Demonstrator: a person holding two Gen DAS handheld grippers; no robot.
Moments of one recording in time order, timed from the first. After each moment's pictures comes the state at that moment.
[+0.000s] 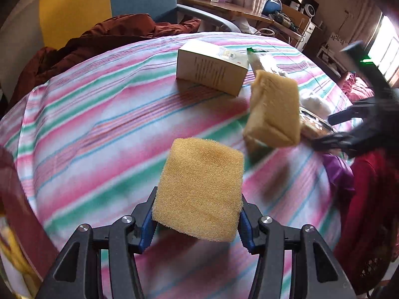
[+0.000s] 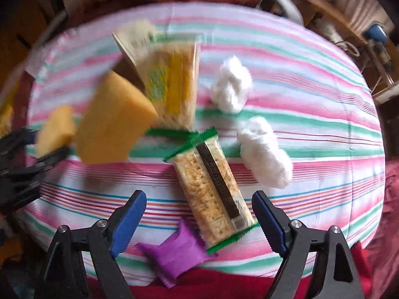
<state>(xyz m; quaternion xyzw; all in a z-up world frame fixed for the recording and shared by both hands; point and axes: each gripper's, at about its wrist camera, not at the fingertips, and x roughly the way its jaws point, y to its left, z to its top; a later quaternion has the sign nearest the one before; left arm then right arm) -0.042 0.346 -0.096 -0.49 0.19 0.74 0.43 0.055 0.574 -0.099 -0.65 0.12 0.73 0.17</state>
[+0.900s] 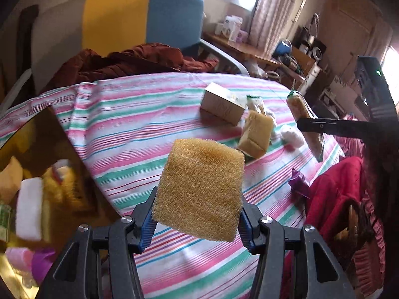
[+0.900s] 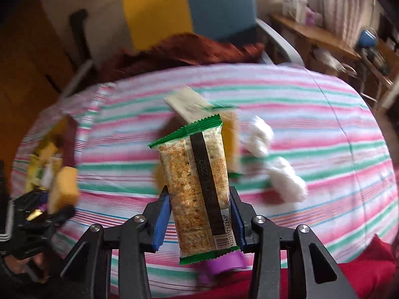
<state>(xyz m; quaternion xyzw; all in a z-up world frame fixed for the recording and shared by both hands) -0.021 0.252 -0.028 -0.44 0.08 0.79 0.41 0.086 0.509 0.006 -0.47 0.17 0.86 0.13</state>
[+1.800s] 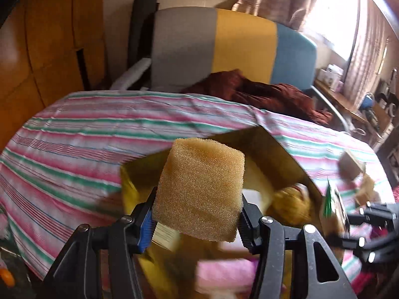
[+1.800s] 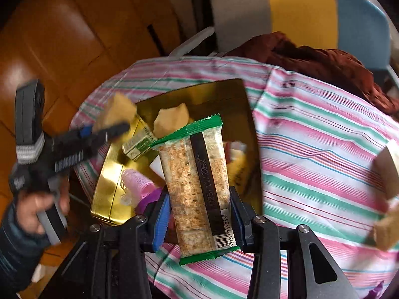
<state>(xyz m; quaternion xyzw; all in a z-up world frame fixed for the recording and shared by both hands) -0.162 0.012 -0.015 -0.41 0.03 0.90 0.16 -0.062 0.219 -0.029 -0.49 0.08 0.86 -0.12</state>
